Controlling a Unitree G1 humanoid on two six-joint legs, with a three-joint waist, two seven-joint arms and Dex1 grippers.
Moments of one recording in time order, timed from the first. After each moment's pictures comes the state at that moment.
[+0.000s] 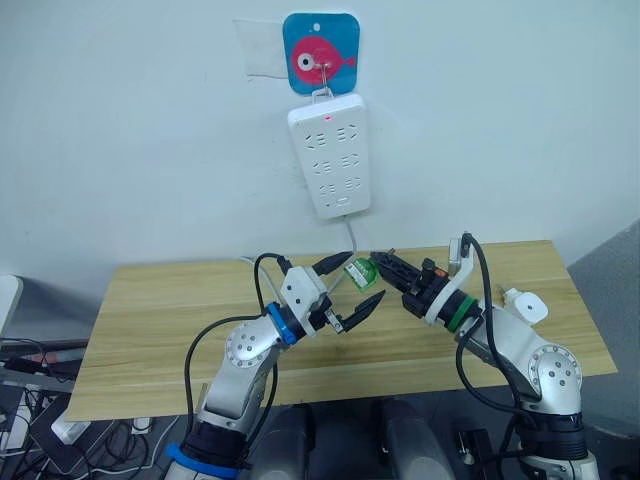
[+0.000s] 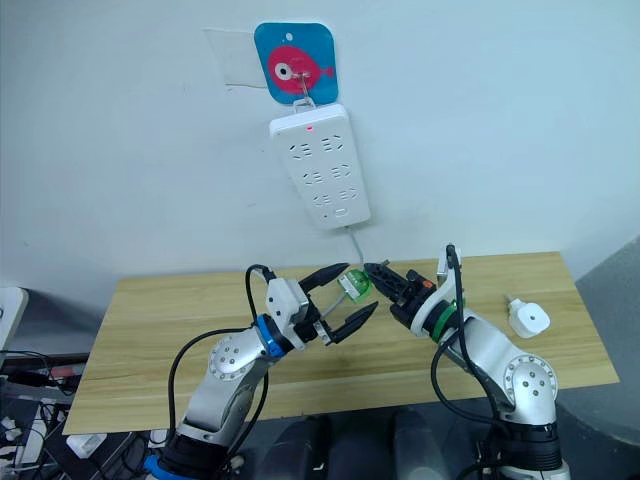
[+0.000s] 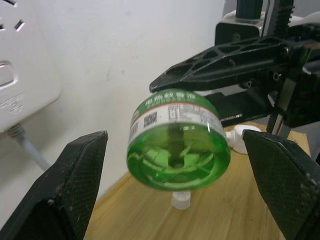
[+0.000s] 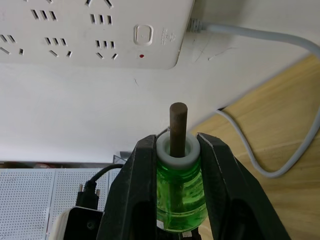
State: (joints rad) left arm -0.15 0.19 -0.21 -0.11 -0.22 -0.11 -0.71; right arm -0.20 -0.23 -0.09 -0.33 1.79 0.81 -0.37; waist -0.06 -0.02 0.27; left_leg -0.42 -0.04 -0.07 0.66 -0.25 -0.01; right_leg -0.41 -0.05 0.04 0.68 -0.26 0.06
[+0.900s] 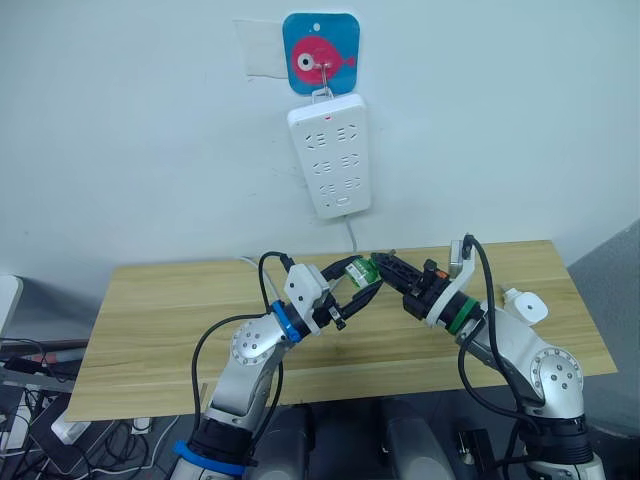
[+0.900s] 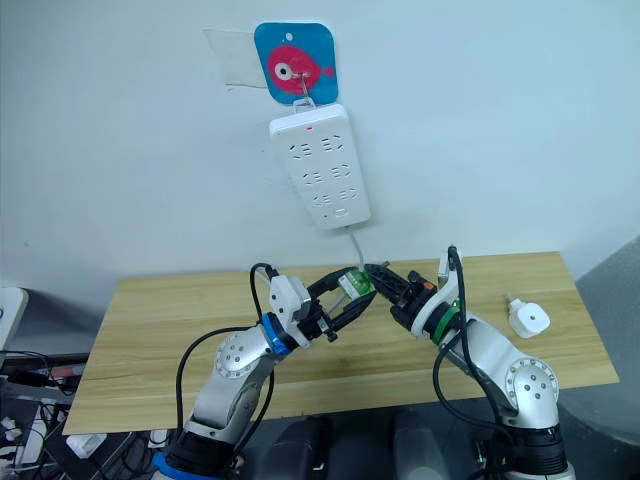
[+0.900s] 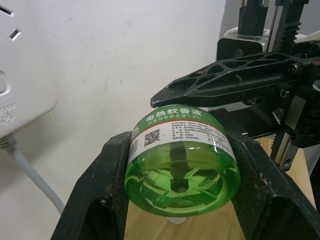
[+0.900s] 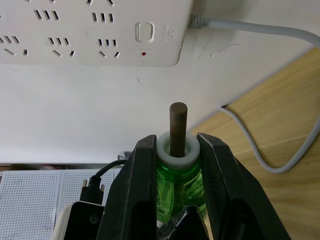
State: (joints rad) left arm -0.16 0.16 -0.21 -0.09 -0.23 -0.11 -0.71; right arm -0.18 -0.27 -0.05 -0.35 1.84 0.75 -0.37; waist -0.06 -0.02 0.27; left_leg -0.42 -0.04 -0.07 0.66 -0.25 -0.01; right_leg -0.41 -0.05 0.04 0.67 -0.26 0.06
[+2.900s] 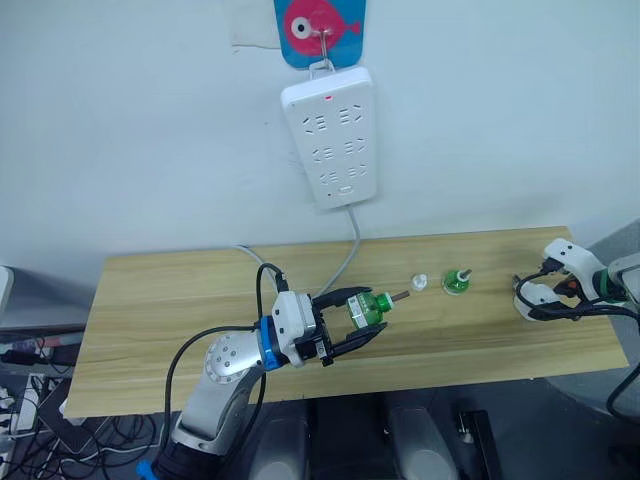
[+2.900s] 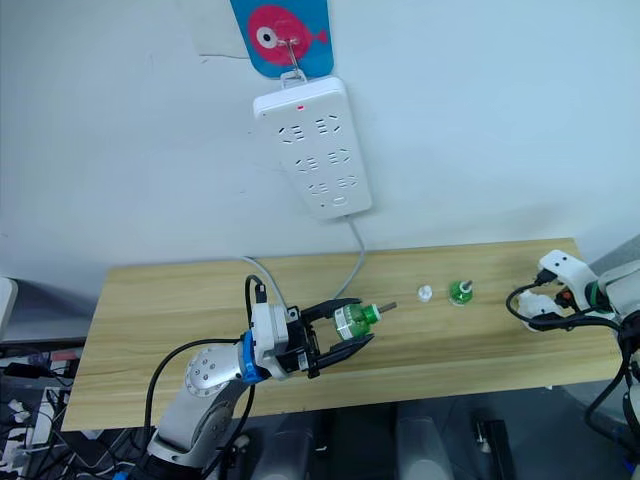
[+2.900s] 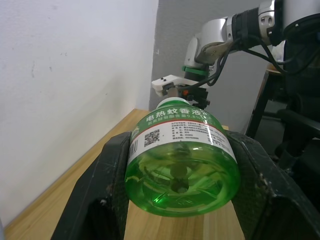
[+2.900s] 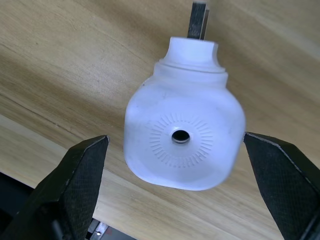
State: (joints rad) left arm -0.05 0.33 -0.24 -0.28 -0.36 -0.08 -0.92; right arm -0.78 -1.00 0.42 0.85 0.01 0.53 1.15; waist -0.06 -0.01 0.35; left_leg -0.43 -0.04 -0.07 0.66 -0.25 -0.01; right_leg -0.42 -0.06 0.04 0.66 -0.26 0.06
